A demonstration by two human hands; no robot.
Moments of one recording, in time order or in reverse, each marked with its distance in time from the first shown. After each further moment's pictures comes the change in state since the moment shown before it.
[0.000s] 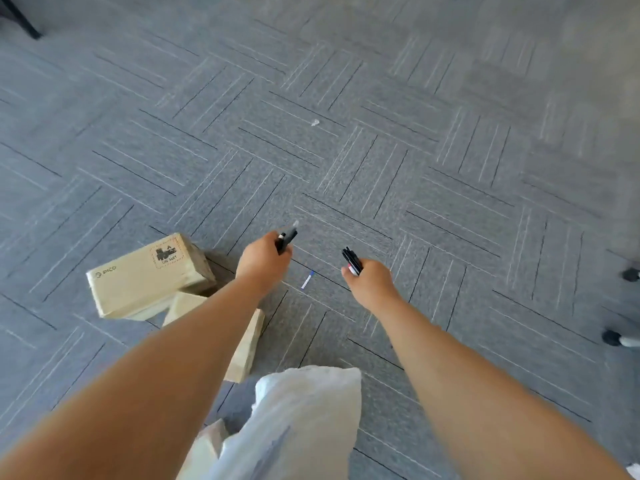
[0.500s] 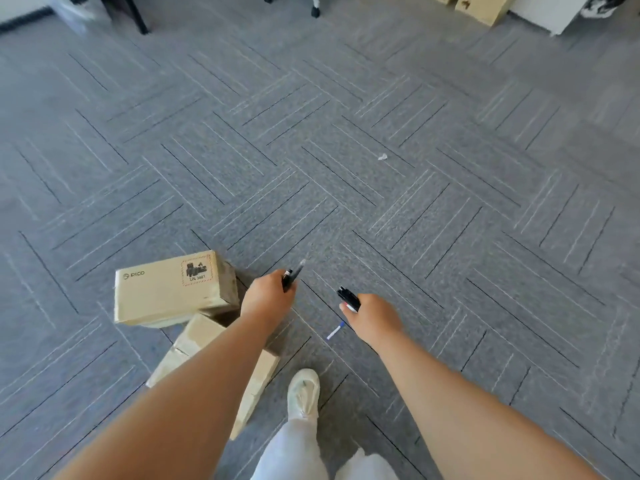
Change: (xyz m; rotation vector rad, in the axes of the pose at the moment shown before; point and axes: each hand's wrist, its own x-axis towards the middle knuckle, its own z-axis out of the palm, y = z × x) left_hand 0.128 -0.063 0.003 0.004 0.083 -0.199; right_hand 0.163 -0.056 0.059 -0.366 -0.223 -0.145
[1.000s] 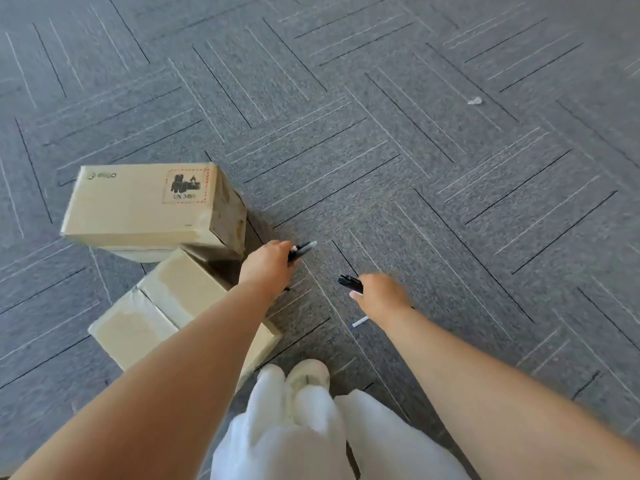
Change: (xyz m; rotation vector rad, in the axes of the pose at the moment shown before) left_hand 0.147 -0.162 0.228 0.219 0.111 0.019; right_hand 0.230 0.114 0.208 -0.486 -0.133 -0.258
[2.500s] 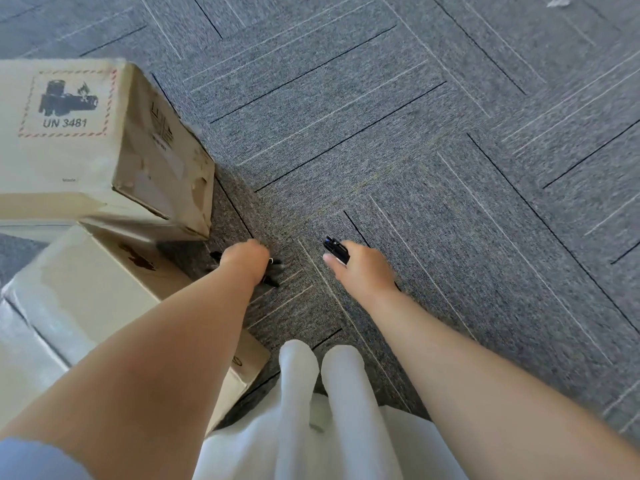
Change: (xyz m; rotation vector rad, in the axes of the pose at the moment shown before) left_hand 0.151 -0.099 0.192 0.537 -0.493 -0.079; right_hand 0.183 0.004 0.122 0.244 0.197 -0.119
